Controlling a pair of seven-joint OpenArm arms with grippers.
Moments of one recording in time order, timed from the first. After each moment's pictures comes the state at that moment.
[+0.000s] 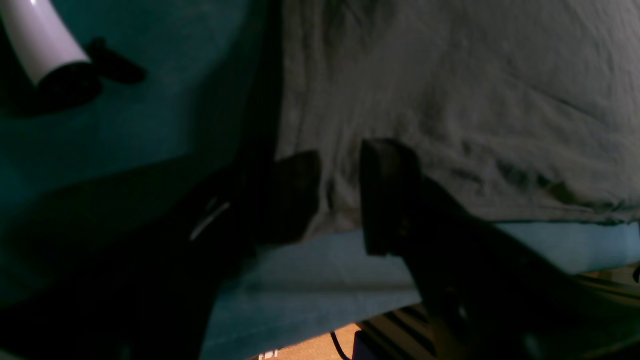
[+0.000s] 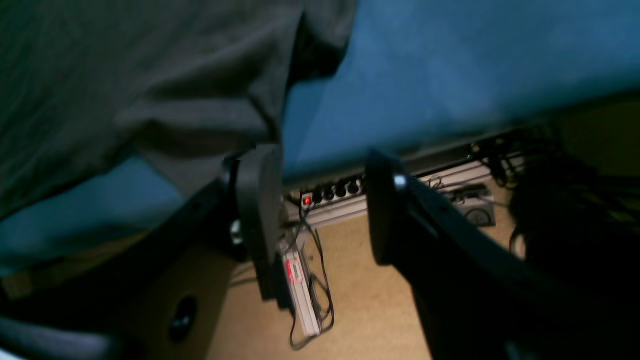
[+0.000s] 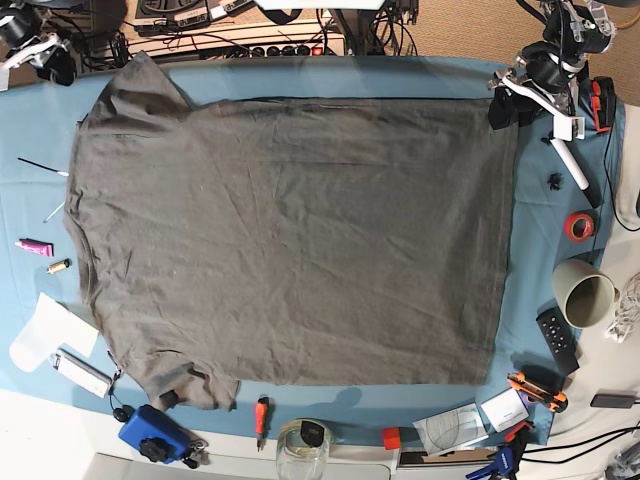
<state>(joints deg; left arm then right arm) 29.0 1.7 -37.3 103.3 -40.2 -31.0 53.8 -39.2 16.9 66.2 100.6 64.3 37.4 -68.3</state>
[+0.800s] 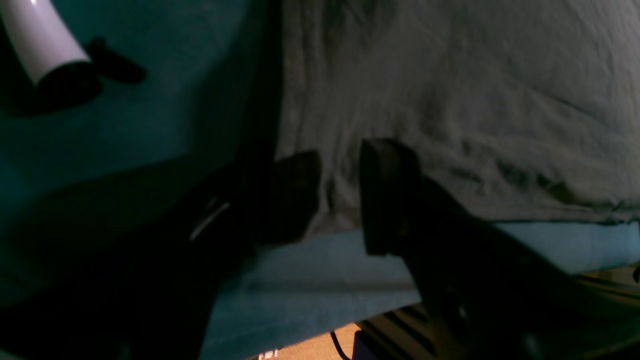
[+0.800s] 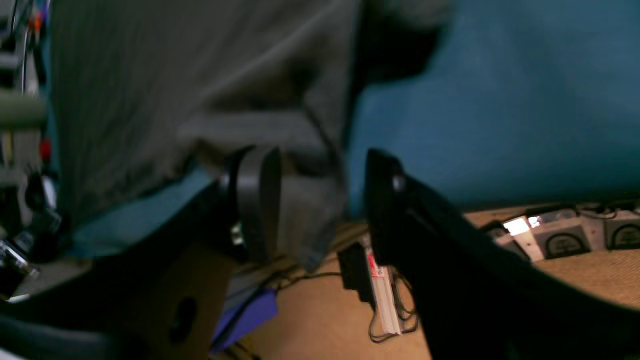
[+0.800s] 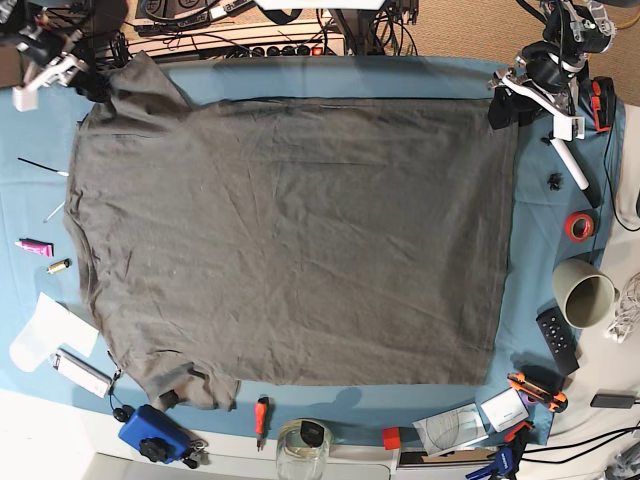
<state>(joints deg) 29.1 1.7 -37.2 103.3 -40.2 -31.0 53.8 -30.2 20.0 55.7 84.1 72.8 39.7 -74.2</state>
